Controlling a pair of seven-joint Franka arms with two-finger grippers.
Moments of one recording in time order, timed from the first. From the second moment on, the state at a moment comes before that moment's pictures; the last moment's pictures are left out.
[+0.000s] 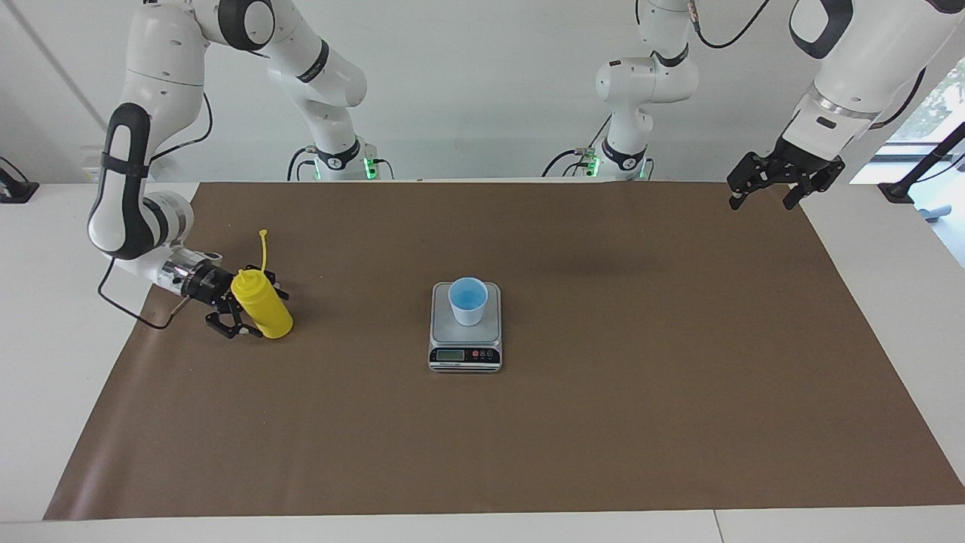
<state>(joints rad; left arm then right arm) -0.06 -0.04 0.02 -1.62 -0.02 1.57 0.03 -0.38 0.41 -0.08 -2.09 1.30 1.76 0.61</state>
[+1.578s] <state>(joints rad) -0.05 -0.04 0.02 -1.62 -0.02 1.57 0.03 -0.25 0.04 -0.07 -1.64 0.56 1.47 0.86</state>
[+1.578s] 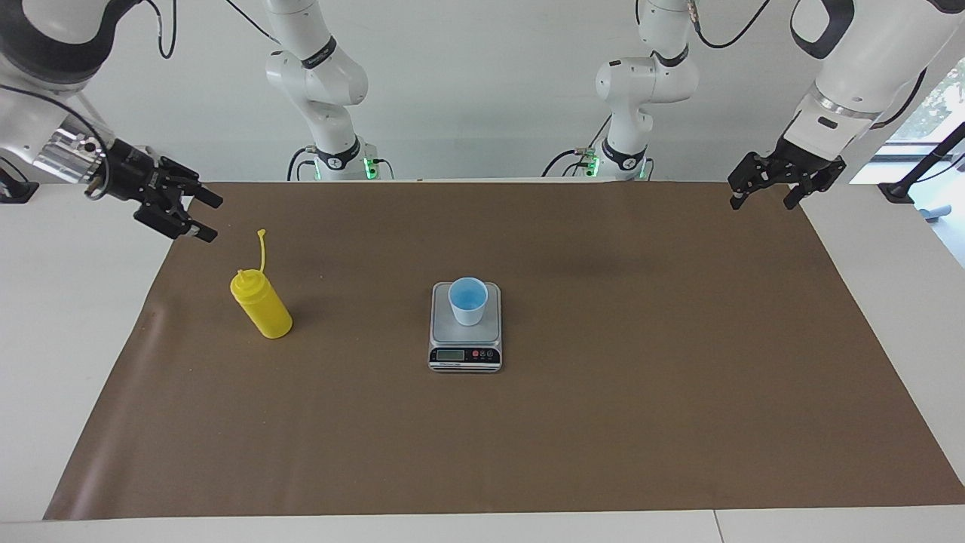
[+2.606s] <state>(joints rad) -0.05 -0.04 0.02 -1.62 -0.02 1.57 0.03 -0.06 0.01 0.01 -1.59 0.05 1.55 0.20</state>
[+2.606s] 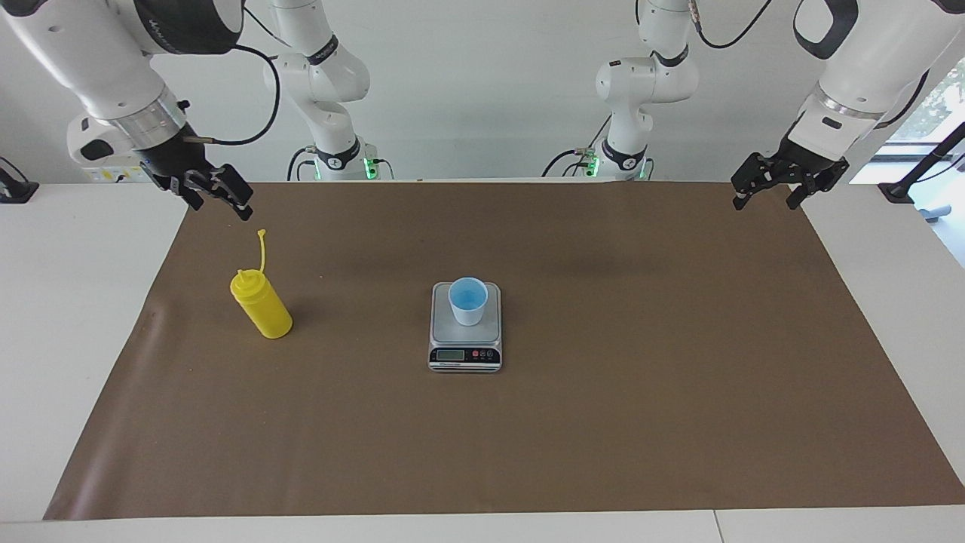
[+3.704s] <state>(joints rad) -0.03 -0.04 0.02 -1.63 -0.02 1.58 0.06 -0.07 0.04 0.01 -1.57 0.02 1.55 0.17</state>
